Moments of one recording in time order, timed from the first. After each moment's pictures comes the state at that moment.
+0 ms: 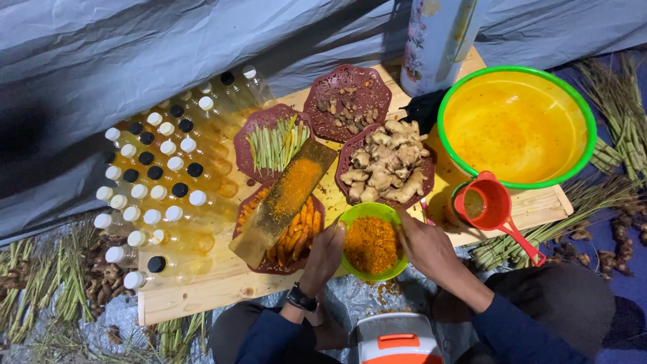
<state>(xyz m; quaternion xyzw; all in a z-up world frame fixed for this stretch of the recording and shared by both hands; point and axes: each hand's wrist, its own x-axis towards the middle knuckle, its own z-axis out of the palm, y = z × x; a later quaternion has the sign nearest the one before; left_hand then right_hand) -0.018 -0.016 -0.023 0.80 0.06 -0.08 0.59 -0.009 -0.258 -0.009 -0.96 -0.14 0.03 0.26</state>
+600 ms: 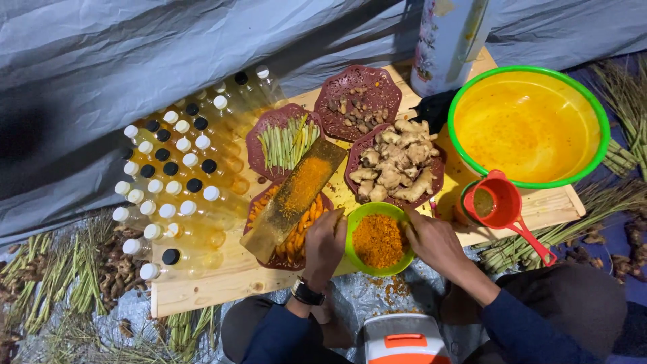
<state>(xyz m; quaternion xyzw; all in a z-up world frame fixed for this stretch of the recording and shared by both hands) -0.005 -0.002 -0.025 0.89 -0.03 0.14 0.43 -0.003 -0.255 -0.010 -0.96 -0.11 0.07 0.26</state>
